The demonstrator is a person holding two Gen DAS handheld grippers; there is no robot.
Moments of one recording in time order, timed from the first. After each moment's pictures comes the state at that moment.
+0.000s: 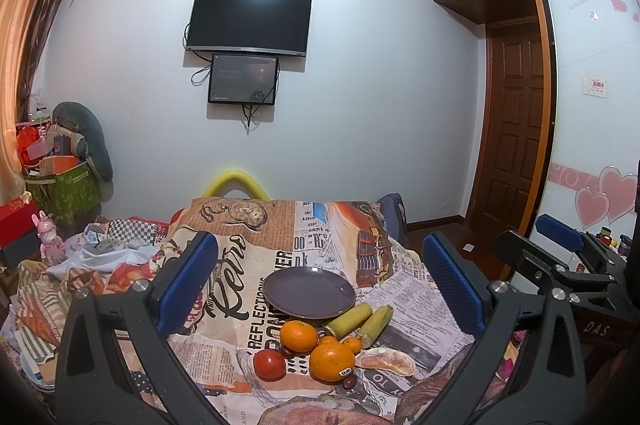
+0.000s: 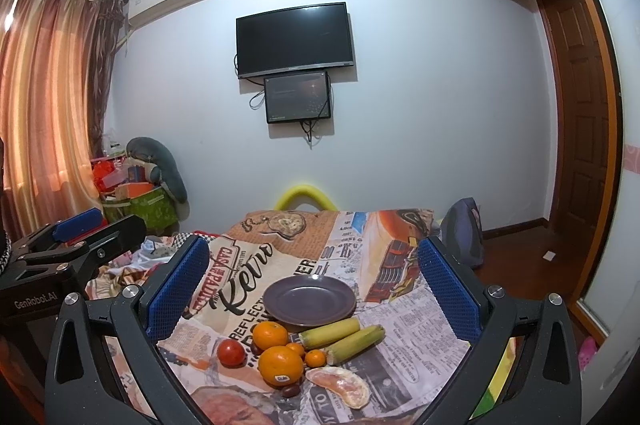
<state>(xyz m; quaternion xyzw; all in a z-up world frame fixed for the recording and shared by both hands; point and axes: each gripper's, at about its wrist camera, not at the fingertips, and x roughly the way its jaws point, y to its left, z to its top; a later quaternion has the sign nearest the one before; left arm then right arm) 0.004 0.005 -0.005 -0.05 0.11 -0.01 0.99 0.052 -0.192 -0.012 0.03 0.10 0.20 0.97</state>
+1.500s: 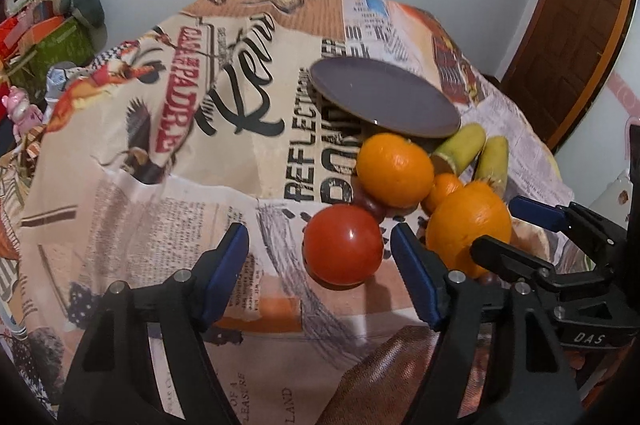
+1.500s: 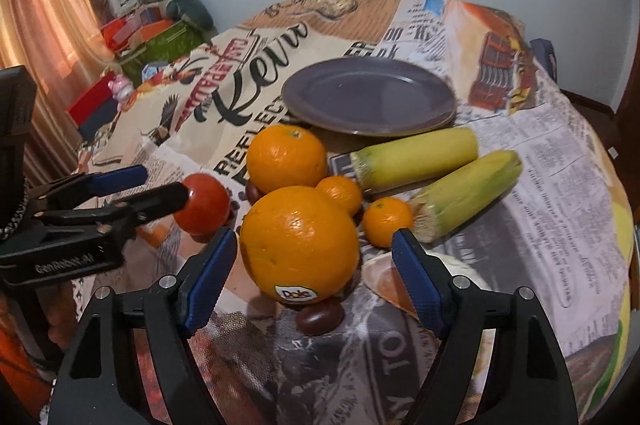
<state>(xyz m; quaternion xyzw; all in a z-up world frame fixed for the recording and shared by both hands) 0.151 0.076 -0.221 -0.08 0.43 0.01 0.90 0.176 -0.112 -0.195 -0.03 0.42 0.30 0.86</state>
